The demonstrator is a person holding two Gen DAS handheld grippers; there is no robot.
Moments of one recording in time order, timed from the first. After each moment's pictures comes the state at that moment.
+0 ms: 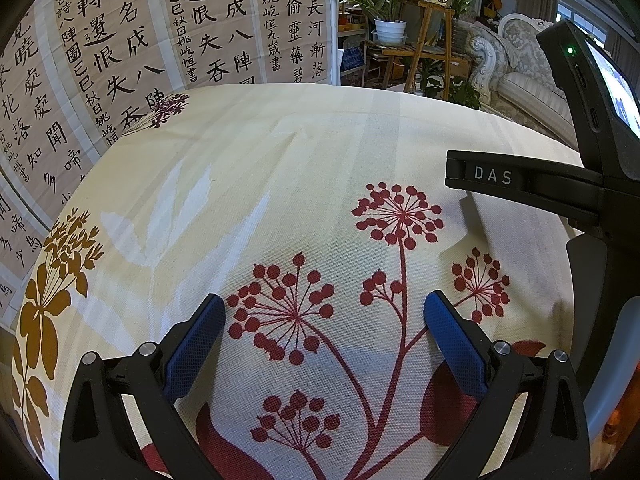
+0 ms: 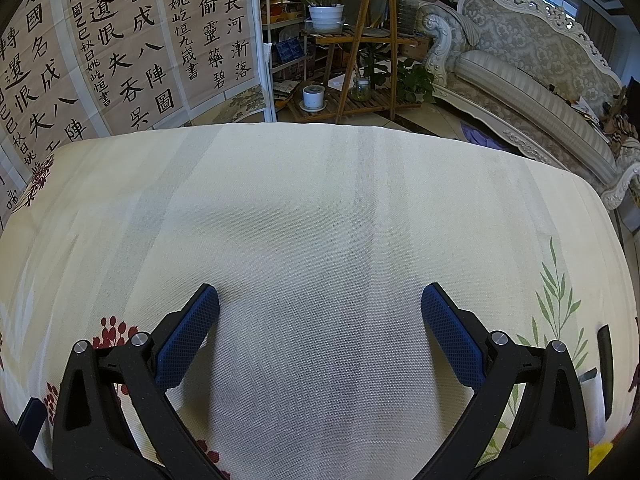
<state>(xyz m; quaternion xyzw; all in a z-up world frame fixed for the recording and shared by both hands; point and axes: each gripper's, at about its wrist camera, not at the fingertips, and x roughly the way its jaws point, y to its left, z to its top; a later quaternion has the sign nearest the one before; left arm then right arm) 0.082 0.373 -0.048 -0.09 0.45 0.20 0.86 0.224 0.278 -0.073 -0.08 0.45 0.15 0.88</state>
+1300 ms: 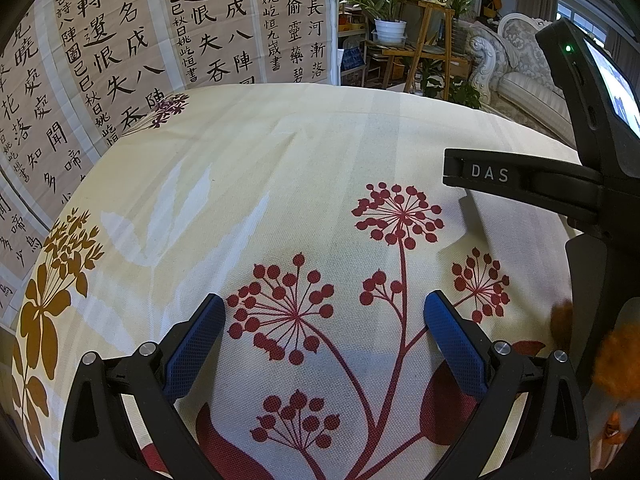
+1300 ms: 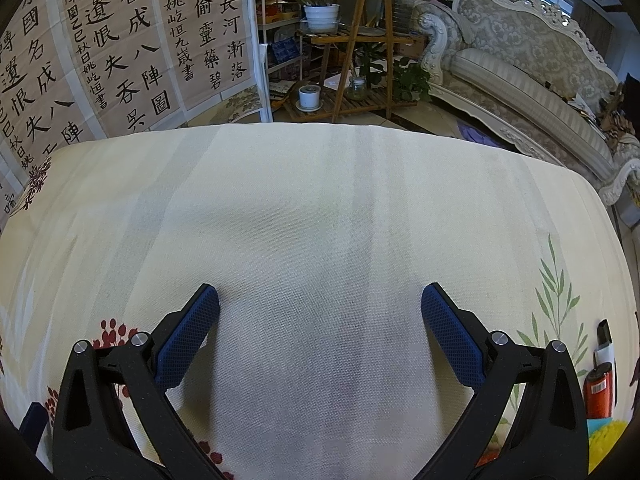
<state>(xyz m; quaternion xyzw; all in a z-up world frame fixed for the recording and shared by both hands) 0.082 0.373 -0.048 -0.09 0.45 0.20 0.86 0.226 0.281 -0.072 -0.08 0.45 0.14 0.88</state>
